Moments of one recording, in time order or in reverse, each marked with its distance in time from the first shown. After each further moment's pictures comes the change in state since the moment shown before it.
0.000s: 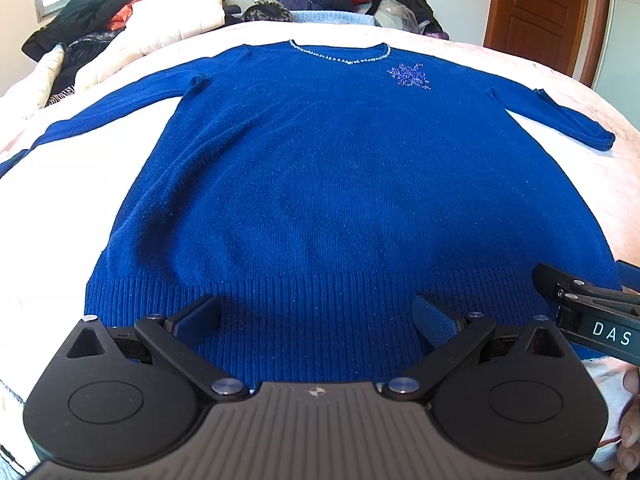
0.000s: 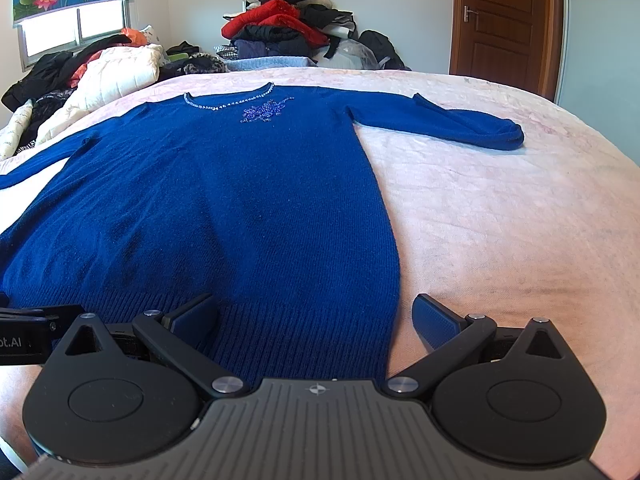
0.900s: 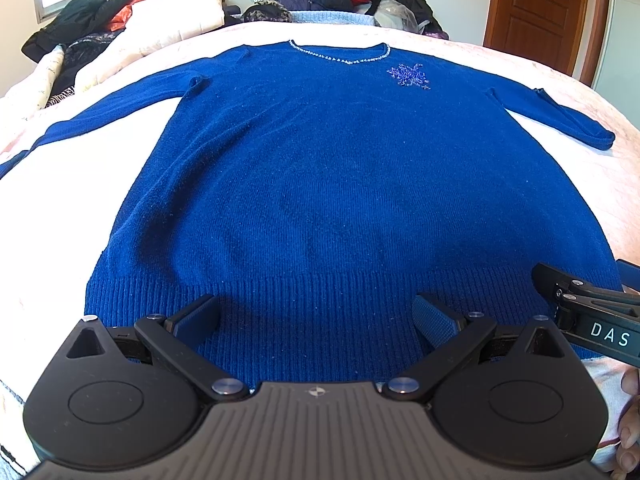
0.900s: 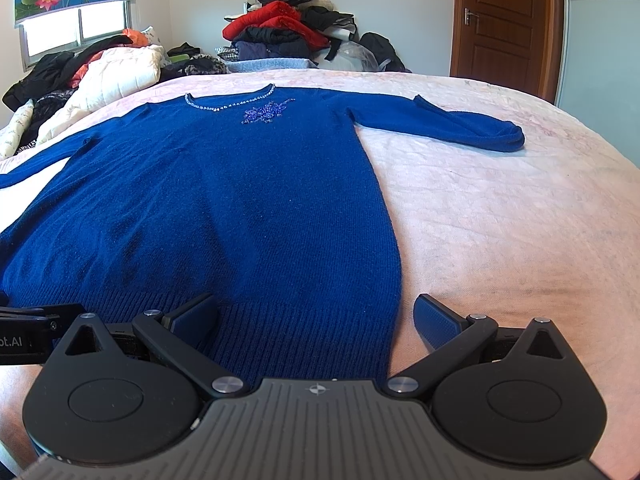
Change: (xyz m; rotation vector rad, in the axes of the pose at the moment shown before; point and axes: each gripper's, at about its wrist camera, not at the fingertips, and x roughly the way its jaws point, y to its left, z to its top) left arm -0.001 -0.001 0.002 0.002 0.009 -0.001; right arm -0.001 0.001 -0.004 -0.004 -0.007 -0.002
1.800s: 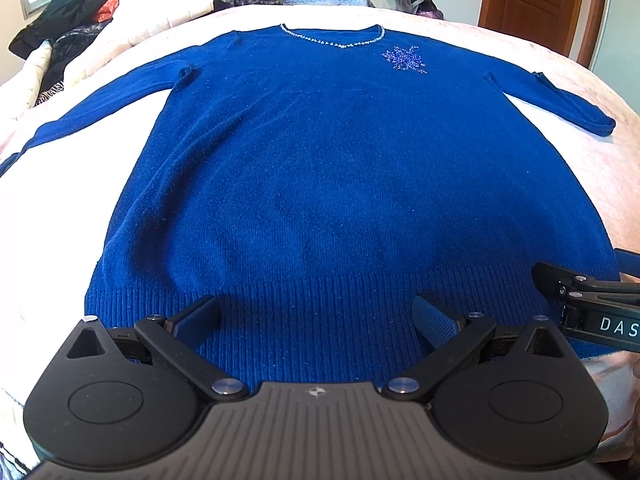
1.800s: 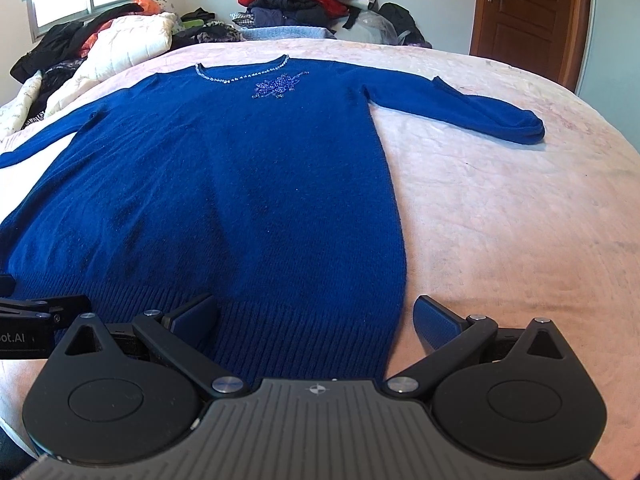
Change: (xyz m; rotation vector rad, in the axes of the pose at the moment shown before) left arm 0.007 0.000 0.012 0.030 0.063 -0.009; right arm 0.010 -0.003 0.018 -0.045 0.116 0.038
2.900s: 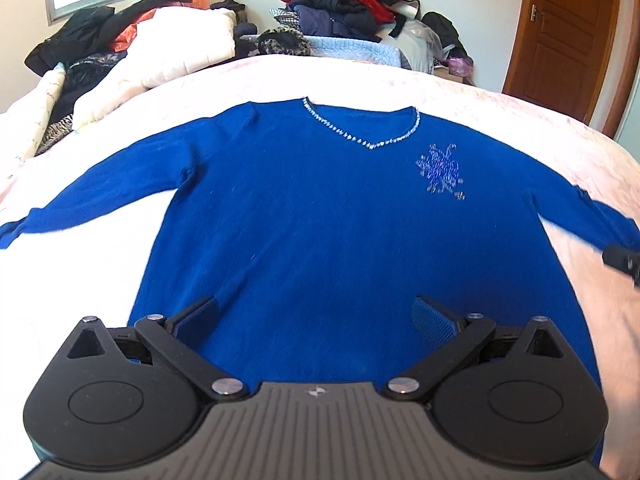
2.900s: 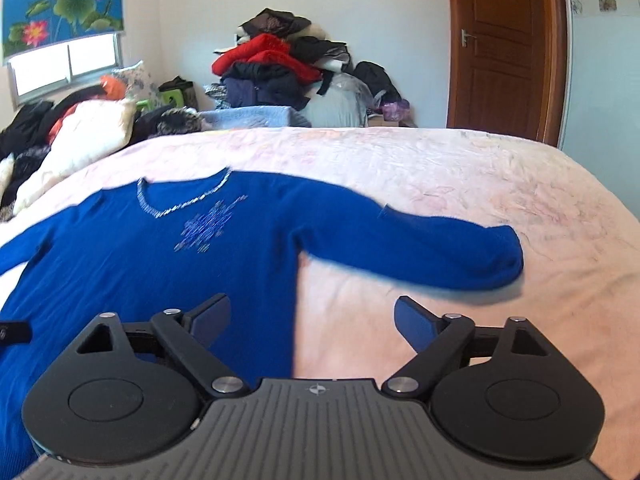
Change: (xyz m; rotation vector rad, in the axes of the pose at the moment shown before) left arm 0.017 0.004 0.118 -0.097 -0.089 0.041; right arm 0.037 -0.088 0.126 0.083 -0.191 -0.007
